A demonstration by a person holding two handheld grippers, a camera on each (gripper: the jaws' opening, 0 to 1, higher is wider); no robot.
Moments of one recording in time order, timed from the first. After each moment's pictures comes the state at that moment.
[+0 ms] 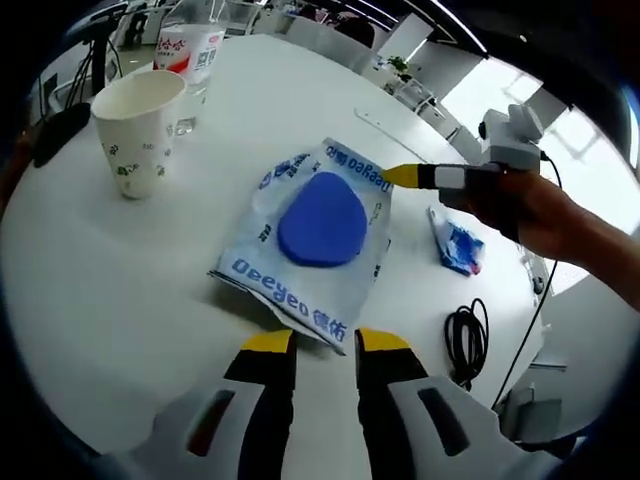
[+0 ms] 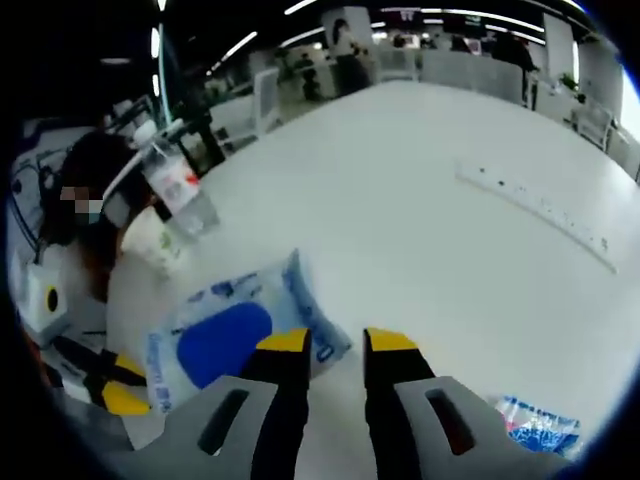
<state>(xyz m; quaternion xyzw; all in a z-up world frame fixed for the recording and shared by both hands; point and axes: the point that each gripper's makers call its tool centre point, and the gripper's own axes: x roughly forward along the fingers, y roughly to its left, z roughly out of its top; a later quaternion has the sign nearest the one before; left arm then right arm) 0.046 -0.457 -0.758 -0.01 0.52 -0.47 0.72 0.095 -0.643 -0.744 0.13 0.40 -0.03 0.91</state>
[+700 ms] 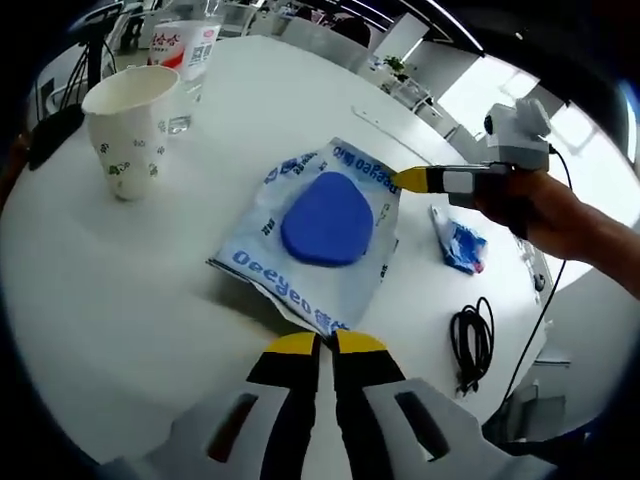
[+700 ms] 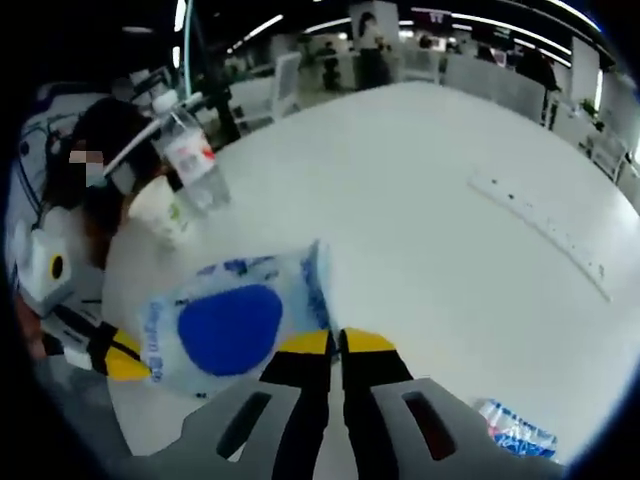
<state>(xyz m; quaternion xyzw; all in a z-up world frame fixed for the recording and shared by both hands) 0.048 -0.461 -0.761 0.00 0.50 -0.48 0.72 0.082 -0.639 -0.739 0.08 0.41 -0.01 0.91</state>
